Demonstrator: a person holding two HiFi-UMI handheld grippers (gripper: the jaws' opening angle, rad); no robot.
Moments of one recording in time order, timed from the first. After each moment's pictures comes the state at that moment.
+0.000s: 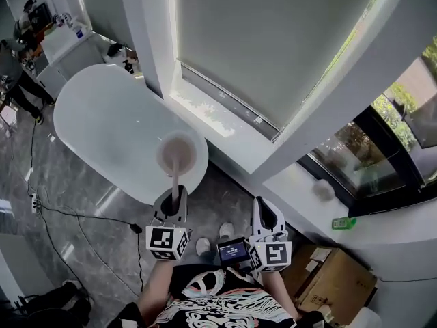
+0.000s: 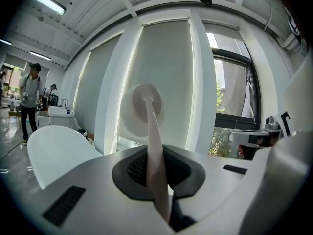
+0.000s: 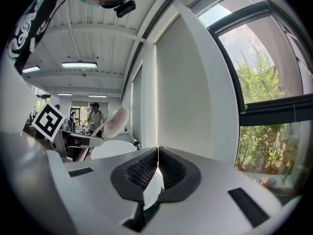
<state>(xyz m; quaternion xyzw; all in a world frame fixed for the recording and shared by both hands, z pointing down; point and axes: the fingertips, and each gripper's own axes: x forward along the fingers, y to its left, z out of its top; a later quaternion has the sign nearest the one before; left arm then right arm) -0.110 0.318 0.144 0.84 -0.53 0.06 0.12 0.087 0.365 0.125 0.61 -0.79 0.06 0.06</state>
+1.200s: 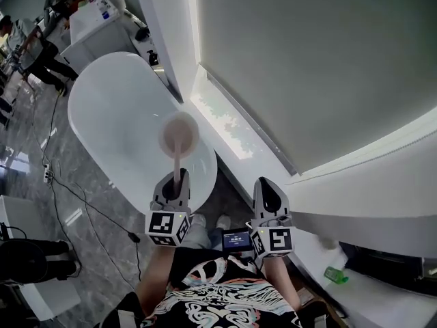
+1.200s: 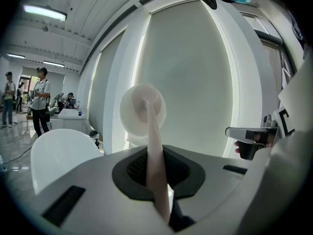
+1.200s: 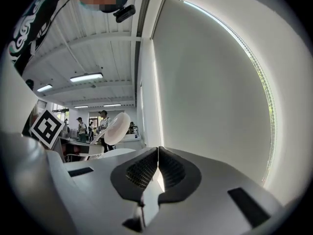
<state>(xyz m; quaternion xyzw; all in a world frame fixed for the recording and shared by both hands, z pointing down) -0.072 0.063 0.151 0.77 -0.62 0.07 0.13 0.124 0.058 0.127 0.51 -0.86 0.08 0.02</state>
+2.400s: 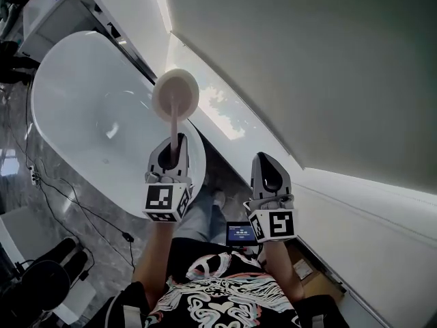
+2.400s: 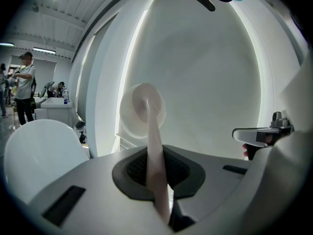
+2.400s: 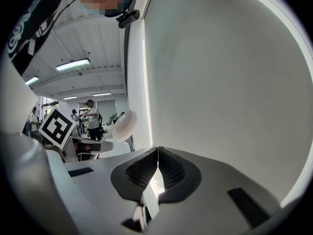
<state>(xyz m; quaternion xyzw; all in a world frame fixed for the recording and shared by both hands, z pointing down) -0.068 -0.140 0.236 0.80 -0.57 0.10 0.17 0.108 -0.104 0.204 0.54 -0.83 0.10 0.08</state>
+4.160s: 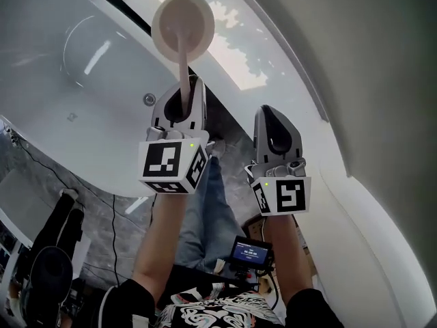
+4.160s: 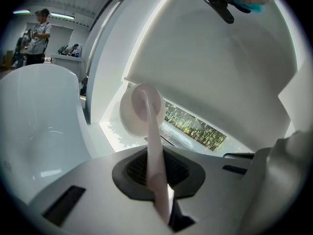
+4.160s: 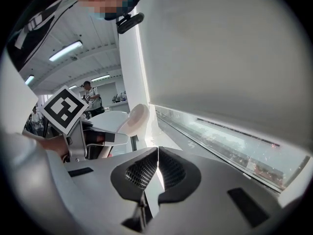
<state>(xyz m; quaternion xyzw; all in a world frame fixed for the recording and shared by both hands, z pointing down) -0.038 -0.214 0.542 0.74 -0.58 0.10 0.32 0.086 -0.177 0.518 0.50 -0.83 0.19 0.16</state>
